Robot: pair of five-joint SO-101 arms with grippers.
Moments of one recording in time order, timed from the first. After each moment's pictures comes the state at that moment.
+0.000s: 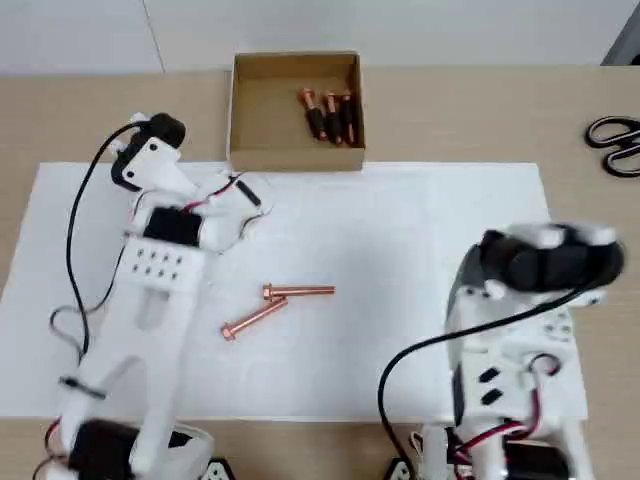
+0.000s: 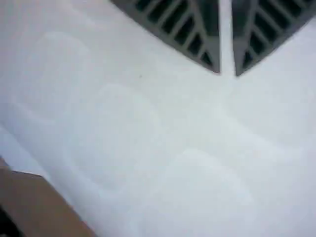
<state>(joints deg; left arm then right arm) 8.6 -14.5 20.8 65.5 63.0 2.2 -89.1 49.8 68.7 -3.4</state>
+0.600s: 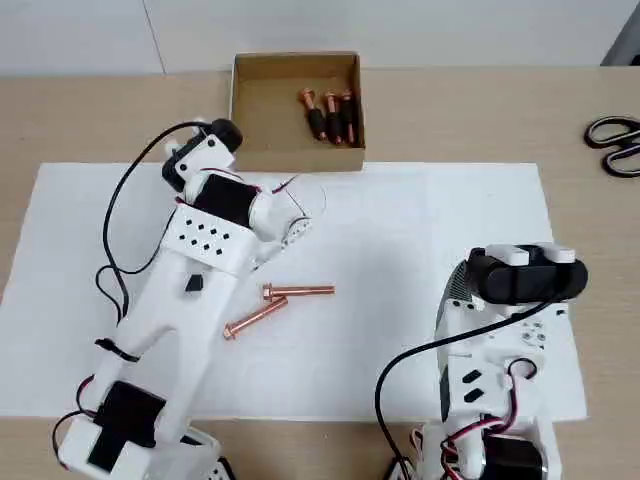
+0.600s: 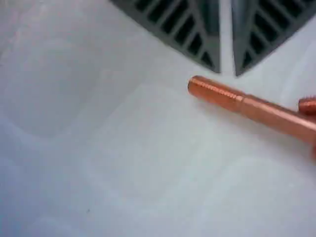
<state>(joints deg) 19.4 -5.0 4.4 86.7 66.2 2.8 -100.4 66.5 64.8 -2.9</state>
